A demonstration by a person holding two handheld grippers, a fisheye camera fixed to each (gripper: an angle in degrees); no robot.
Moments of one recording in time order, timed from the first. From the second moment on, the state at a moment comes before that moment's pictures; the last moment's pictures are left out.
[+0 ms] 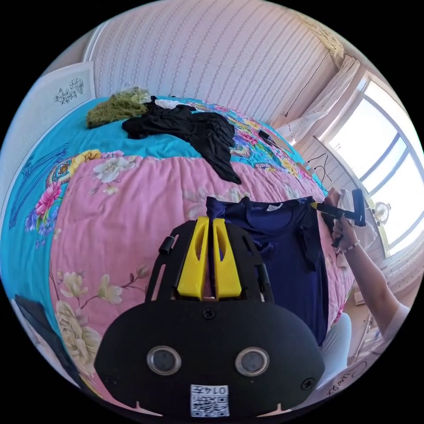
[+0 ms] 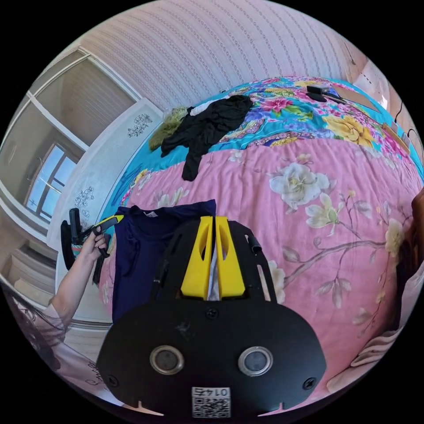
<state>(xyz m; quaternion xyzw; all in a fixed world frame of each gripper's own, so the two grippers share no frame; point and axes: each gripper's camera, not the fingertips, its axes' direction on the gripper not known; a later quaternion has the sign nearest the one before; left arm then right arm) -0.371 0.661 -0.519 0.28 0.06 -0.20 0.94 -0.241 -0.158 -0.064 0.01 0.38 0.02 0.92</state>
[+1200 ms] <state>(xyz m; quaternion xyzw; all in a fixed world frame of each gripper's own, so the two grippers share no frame) -0.058 1.005 -0.478 0.25 0.05 -0.09 0.96 -0.332 0.259 -0.060 -0.12 0.30 -0.04 0.95</state>
